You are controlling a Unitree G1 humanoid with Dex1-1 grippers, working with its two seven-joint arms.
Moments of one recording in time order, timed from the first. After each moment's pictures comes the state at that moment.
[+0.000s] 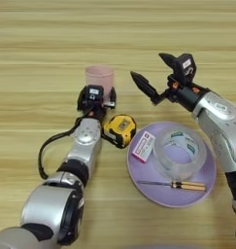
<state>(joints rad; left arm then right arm) -0.59 -0.01 0.05 1.09 0.05 -0.48 0.09 -0.38 -0.14 0.11 -0.10 0.24 0.30 0.48</state>
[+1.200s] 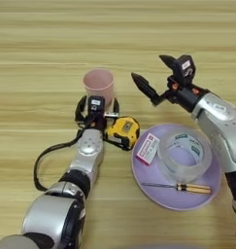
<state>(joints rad) -0.53 -0.03 0.03 1.09 0.07 -0.49 0.15 -0.38 -0.15 0.11 -0.08 0.24 0.30 0.47</state>
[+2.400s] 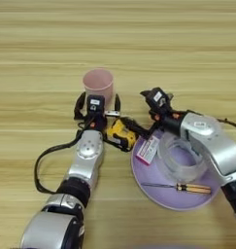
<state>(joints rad) -0.42 -0.04 0.00 0.86 0.08 -0.44 0.14 -0.34 -0.21 0.33 -0.05 0.09 0.42 0.58</state>
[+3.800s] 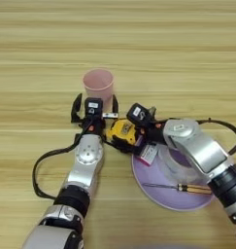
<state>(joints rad) -0.33 -0.05 -0.02 0.72 0.11 -0.41 0.19 -0.44 -0.17 0.47 0.12 0.01 0.52 0.62</state>
